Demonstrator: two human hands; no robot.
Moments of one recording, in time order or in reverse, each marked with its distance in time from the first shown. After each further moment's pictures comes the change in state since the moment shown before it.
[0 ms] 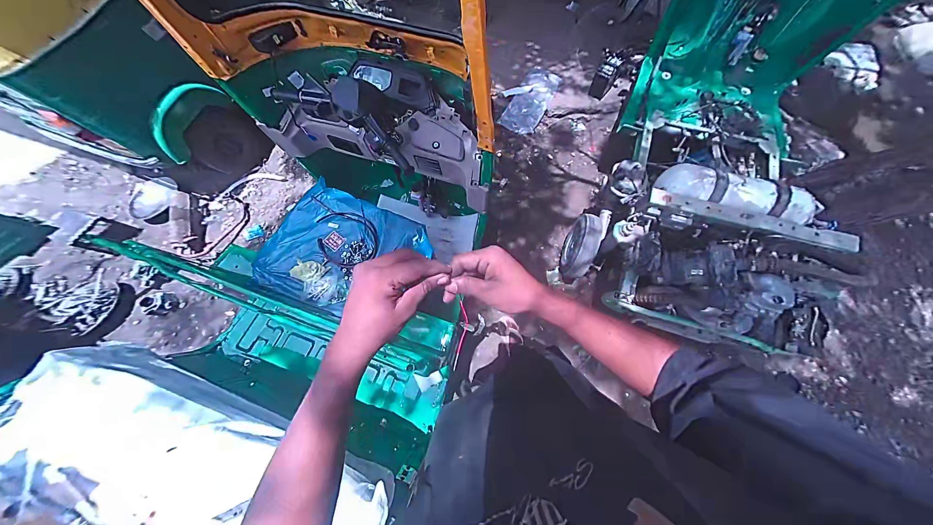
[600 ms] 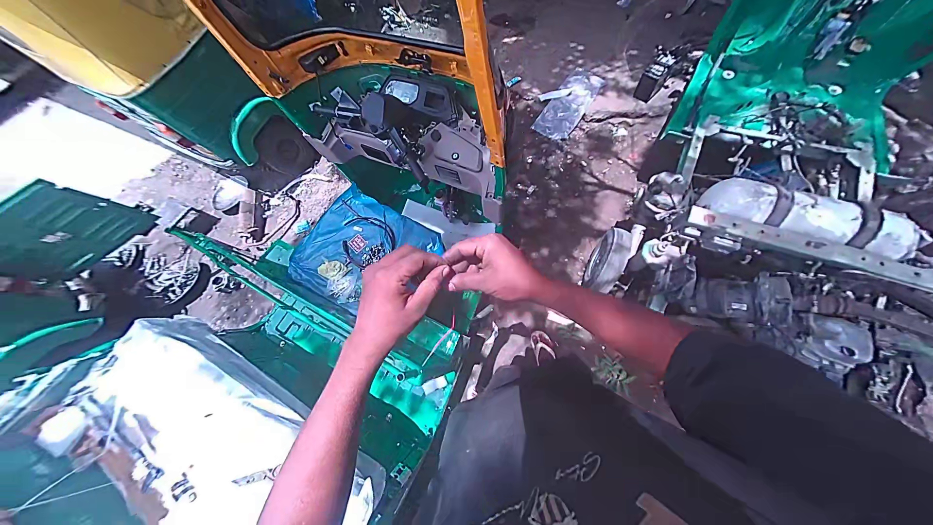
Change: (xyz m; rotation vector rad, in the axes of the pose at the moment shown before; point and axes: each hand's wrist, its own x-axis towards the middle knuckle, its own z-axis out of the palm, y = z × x) left_hand 0.057 0.030 0.045 0.136 0.096 -0.109; right_hand 0.020 -0.001 -0.085 -0.056 -0.068 0.001
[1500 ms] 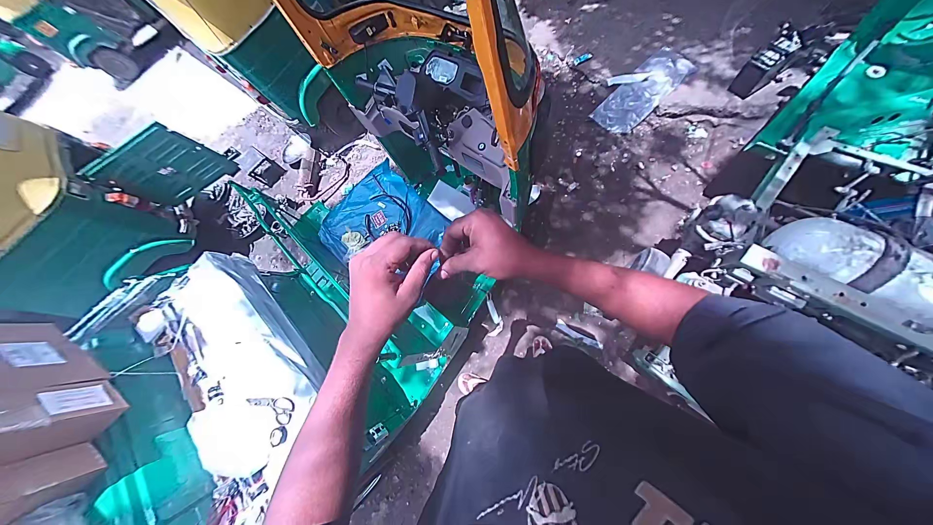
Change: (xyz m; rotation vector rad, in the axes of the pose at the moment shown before) left_hand 0.062 0.055 0.062 0.261 0.140 -0.235; right_hand 0.032 0.020 -0.110 -0.106 -0.236 -0.121
